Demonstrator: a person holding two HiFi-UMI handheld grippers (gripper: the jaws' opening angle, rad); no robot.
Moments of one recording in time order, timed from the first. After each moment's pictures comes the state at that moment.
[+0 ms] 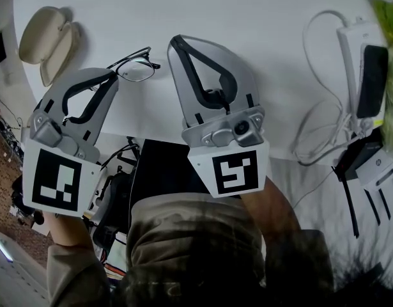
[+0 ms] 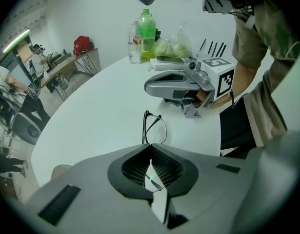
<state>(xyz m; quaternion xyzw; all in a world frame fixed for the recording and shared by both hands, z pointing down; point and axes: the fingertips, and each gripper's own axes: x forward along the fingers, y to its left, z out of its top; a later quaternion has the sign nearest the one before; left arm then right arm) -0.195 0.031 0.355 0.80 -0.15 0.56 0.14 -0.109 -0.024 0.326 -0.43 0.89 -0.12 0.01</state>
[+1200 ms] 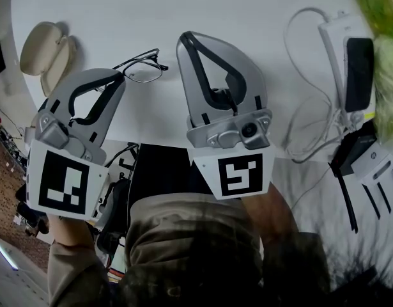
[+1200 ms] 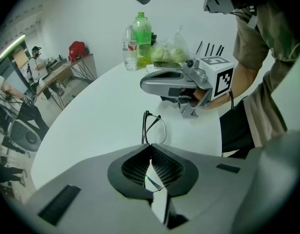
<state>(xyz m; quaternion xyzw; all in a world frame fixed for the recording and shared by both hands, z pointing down) -0.164 0.016 0.344 0.81 -0.13 0.55 0.12 -0.076 -0.042 0.308 -0.47 0.88 -0.09 0.00</state>
